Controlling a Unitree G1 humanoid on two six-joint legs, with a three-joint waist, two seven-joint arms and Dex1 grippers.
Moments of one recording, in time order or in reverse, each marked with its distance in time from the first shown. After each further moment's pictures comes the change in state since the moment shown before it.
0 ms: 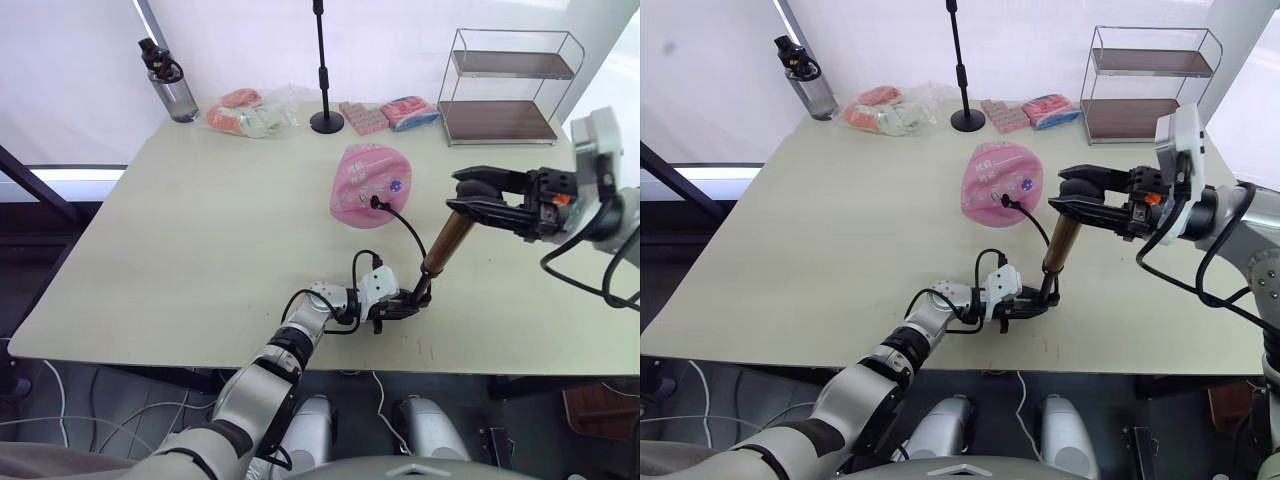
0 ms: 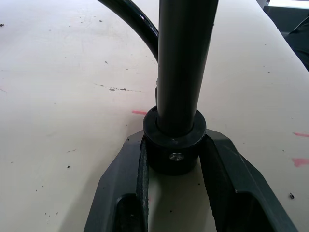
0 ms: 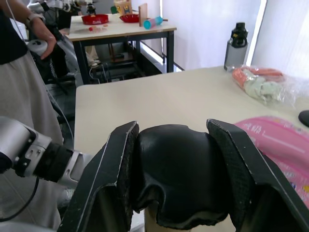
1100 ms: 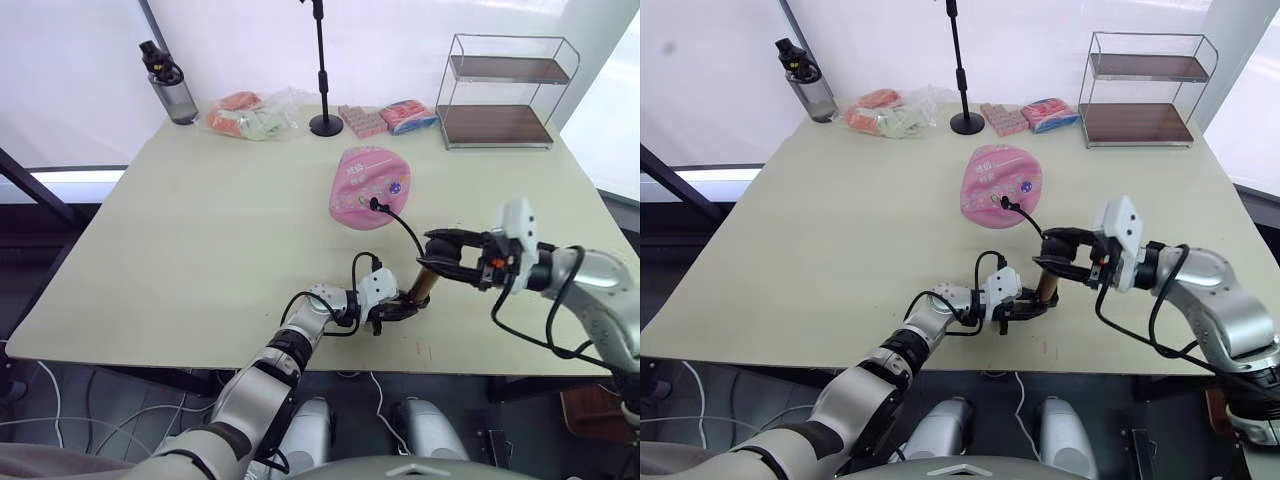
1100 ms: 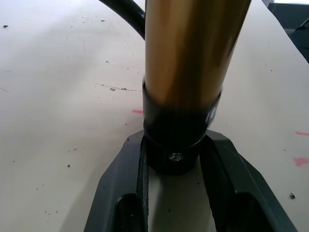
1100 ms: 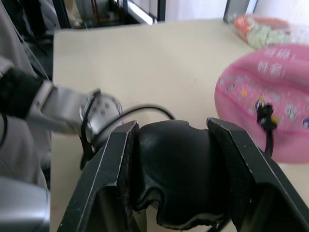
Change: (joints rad) left arm 0.015 0.006 -0.014 -0.010 0.006 0.000 0.021; right arm 0.297 0.158 0.272 0.067 -0.431 -0.395 0.009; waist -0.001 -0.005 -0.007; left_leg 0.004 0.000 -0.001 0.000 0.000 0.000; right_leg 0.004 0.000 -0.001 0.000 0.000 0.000
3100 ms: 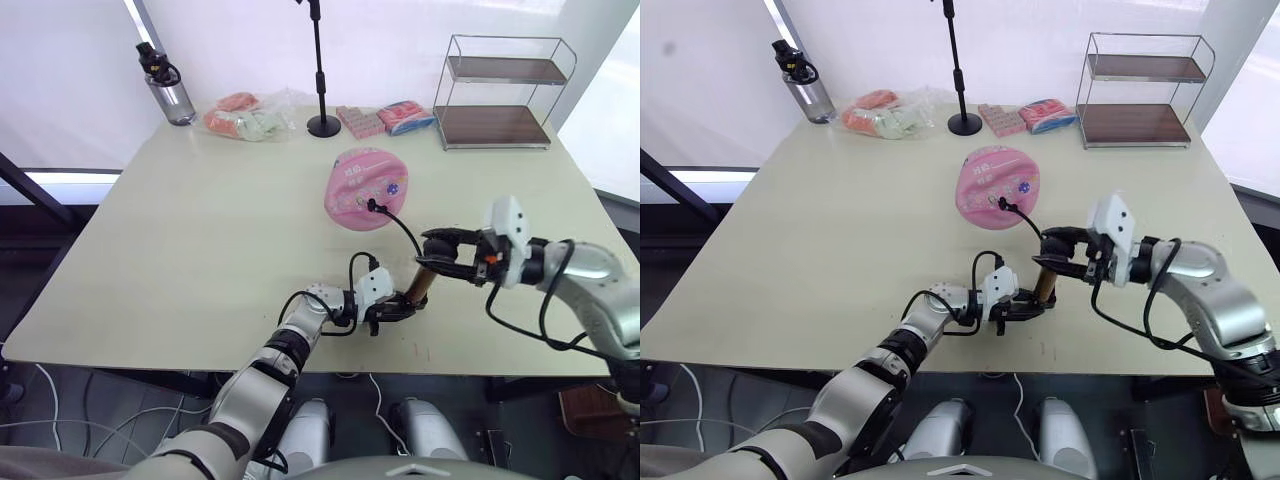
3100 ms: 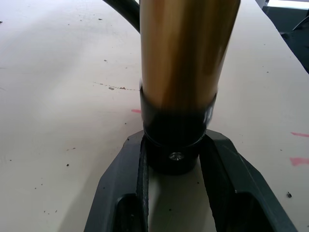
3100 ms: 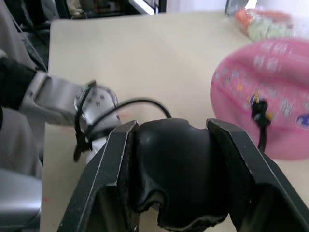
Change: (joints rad) left arm 0.003 0.010 0.010 -0.008 -0.015 0.026 -0.038; right arm -0.068 -0.012 0.035 0.052 -0.026 0.009 0.015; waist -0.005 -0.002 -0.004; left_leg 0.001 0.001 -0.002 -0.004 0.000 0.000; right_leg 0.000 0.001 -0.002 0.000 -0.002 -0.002
